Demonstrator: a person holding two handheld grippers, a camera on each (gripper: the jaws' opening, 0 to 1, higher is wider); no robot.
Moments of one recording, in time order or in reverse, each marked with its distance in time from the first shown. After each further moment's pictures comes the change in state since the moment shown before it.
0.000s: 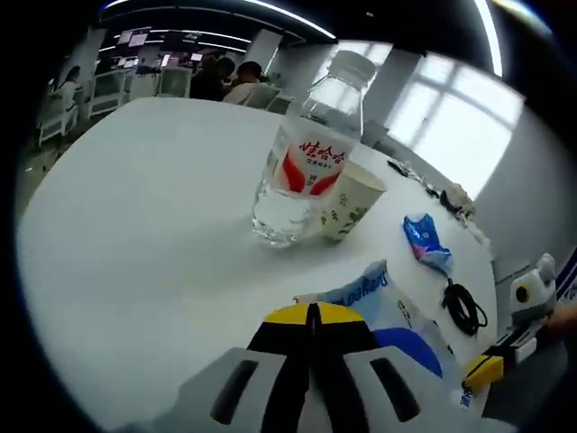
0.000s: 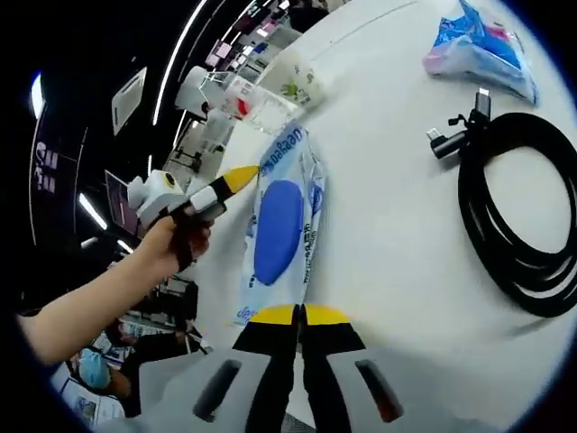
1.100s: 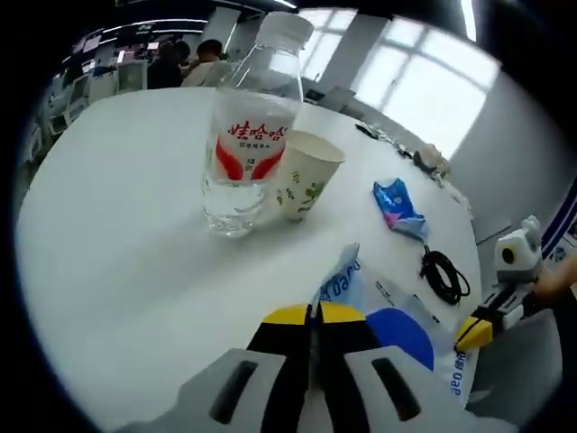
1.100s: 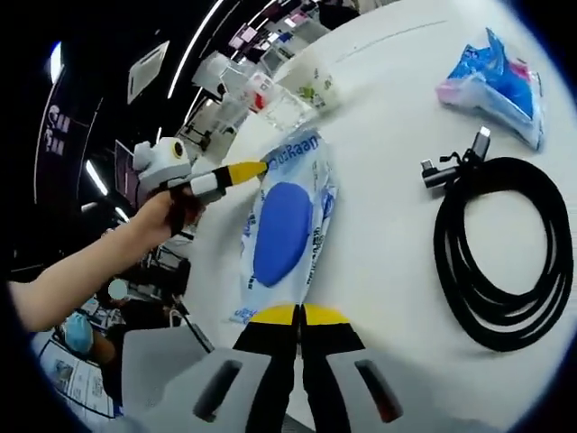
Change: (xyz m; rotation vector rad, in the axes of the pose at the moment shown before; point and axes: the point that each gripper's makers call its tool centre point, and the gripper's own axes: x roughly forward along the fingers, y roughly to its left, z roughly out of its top) left arm -0.014 -0.020 0.005 0.105 0.126 -0.077; right arm -0.022 -0.011 0.004 -0.161 0.046 -0.018
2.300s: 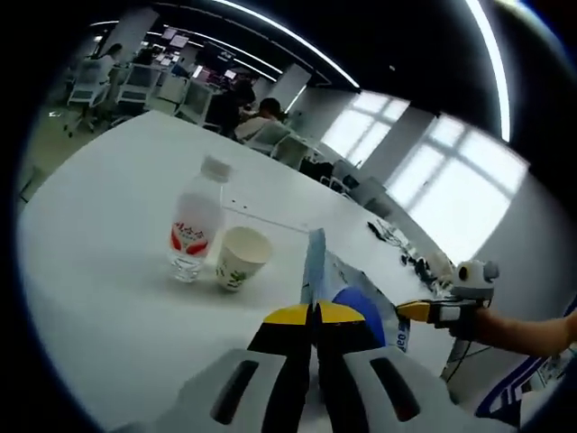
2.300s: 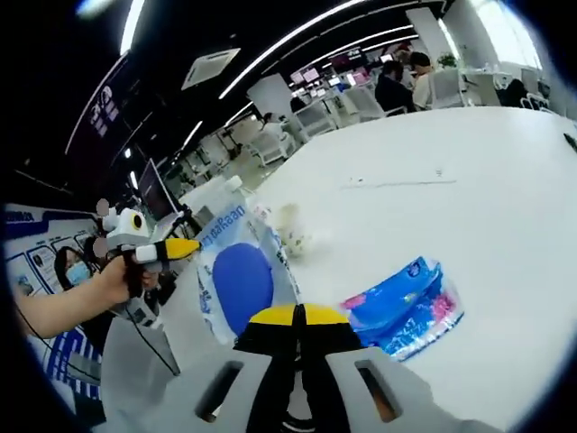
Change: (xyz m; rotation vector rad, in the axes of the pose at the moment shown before) left arm -0.022 -0.113 0.080 -0.304 -0.370 0.089; right arm -0.129 -0.056 0.180 -0.403 -0.196 0.001
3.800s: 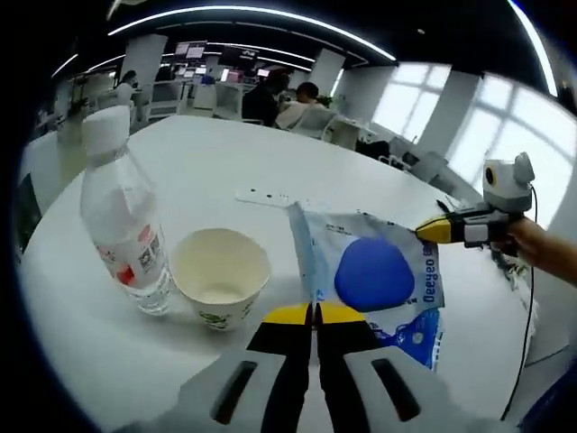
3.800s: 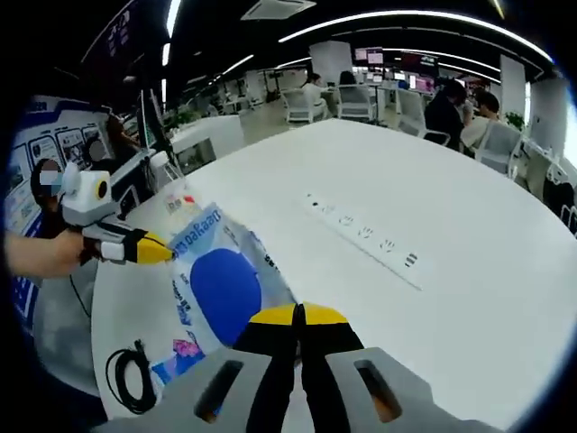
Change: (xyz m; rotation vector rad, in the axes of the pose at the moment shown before) left arm 0.143 0.032 -0.011 0.120 0.055 0.356; right arm 0.085 -0.153 0.094 -0.405 0.200 0.009
